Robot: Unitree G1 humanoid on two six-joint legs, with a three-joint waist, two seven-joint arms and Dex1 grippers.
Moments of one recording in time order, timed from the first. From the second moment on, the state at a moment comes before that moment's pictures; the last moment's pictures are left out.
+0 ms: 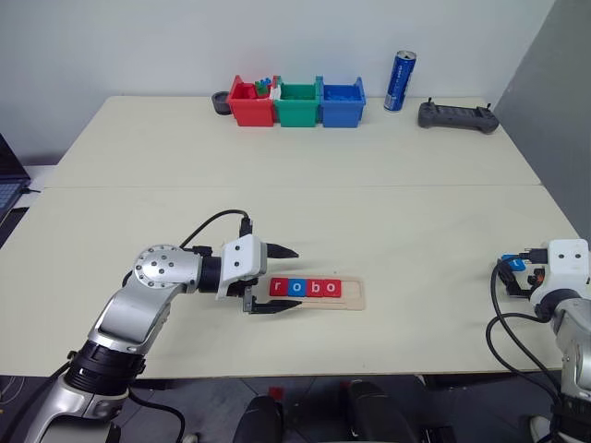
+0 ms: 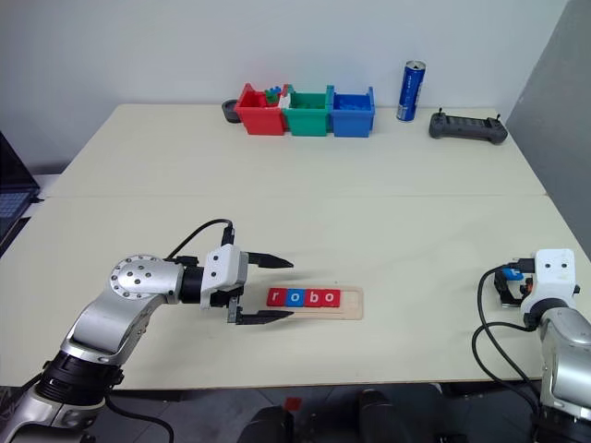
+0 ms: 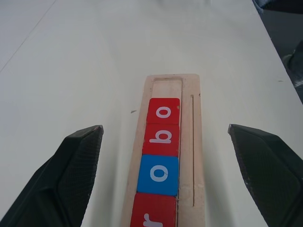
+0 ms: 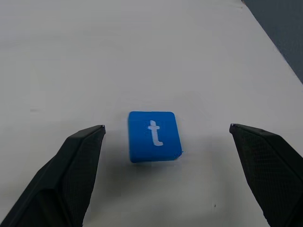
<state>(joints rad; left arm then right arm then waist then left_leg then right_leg) -0.34 0.73 -0.16 -0.20 -0.27 0.21 -1.19 -0.12 -0.46 -0.51 -0.11 0.07 0.69 0.35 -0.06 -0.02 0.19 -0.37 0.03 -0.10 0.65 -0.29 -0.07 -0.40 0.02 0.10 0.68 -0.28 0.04</state>
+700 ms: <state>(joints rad) -0.30 0.73 -0.16 -0.20 -0.27 0.18 -1.19 -0.06 -0.28 -0.27 -0.55 0.23 1.06 0.24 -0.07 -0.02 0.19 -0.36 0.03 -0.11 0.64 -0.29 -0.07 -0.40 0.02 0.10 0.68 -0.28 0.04</state>
